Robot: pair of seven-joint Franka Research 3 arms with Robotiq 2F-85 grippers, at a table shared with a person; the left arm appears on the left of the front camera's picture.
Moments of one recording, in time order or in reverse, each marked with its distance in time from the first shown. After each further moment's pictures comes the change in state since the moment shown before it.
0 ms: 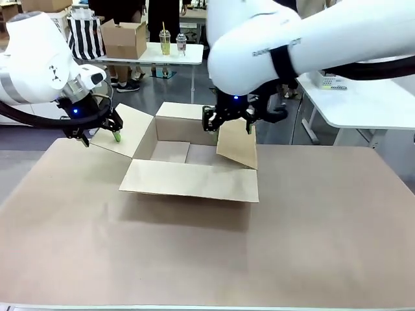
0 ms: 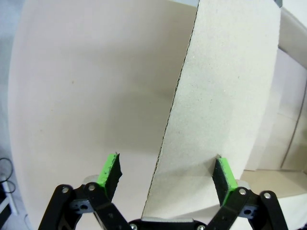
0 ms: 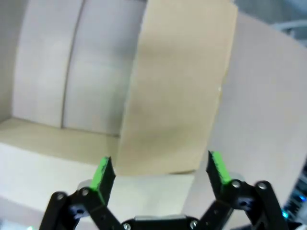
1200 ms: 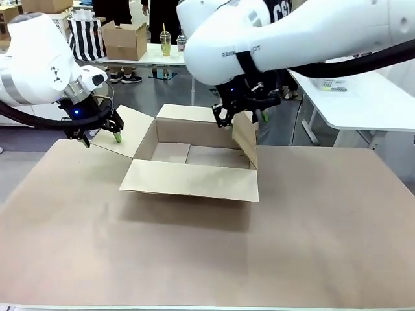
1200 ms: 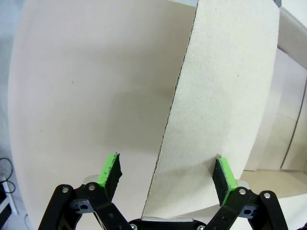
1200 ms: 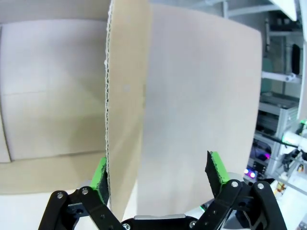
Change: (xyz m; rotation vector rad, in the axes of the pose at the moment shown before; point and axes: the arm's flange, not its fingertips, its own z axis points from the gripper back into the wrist) left arm 0.000 0.000 0.000 0.000 0.000 0.000; right arm 0.034 -0.021 0.004 -0.340 0.096 -0.093
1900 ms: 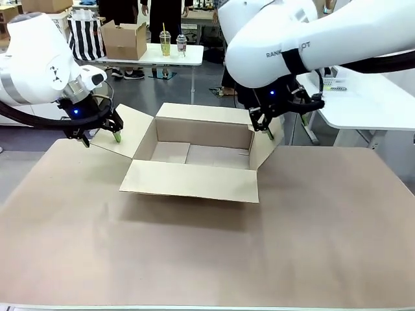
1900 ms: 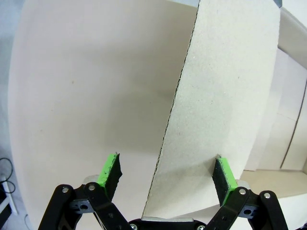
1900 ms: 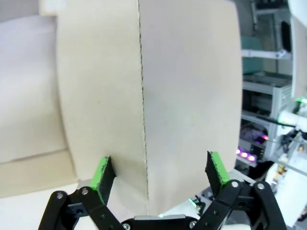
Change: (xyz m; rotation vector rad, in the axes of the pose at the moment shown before) left arm 0.000 0.000 0.000 0.000 0.000 0.000; right arm -0.025 -0.070 -0.044 -0.047 0.060 -0.085
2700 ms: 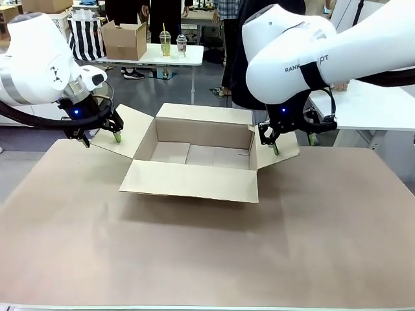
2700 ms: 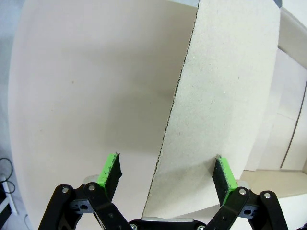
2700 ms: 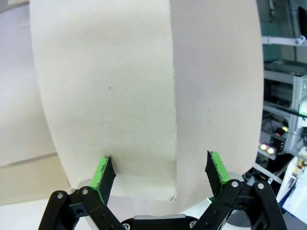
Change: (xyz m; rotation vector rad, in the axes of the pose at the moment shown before) left arm 0.000 0.000 0.000 0.000 0.000 0.000; right arm -0.010 -0.010 -0.040 0.091 0.050 -0.053
